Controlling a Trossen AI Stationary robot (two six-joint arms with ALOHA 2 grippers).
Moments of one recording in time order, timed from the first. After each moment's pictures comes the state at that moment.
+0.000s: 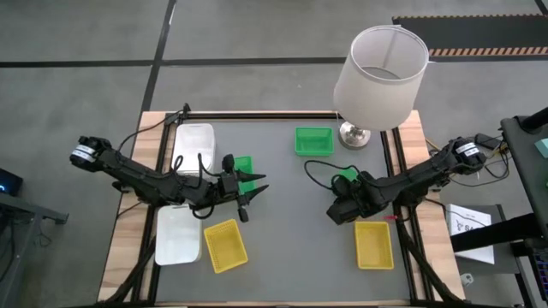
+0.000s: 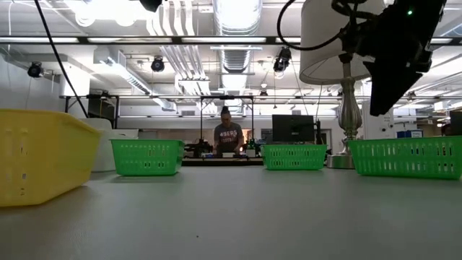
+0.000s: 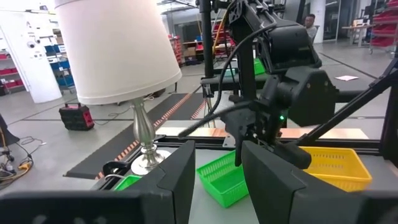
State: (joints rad) left arm -0.34 1.24 0.78 0.51 -0.63 0.11; right arm 0.36 1.44 1.00 -1.07 0.40 1.07
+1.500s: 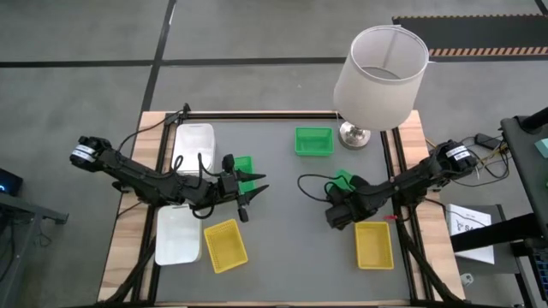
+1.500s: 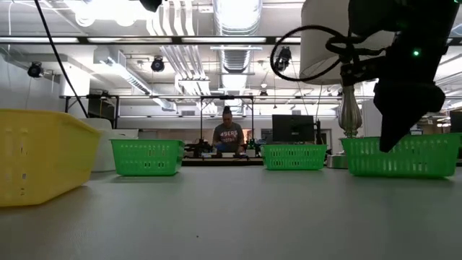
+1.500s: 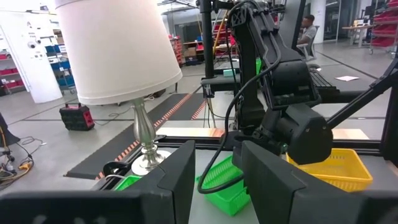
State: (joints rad) left arm -0.34 1.24 0.78 0.52 -0.63 0.11; right arm 0.35 1.55 0.88 -0.90 0.37 0.88
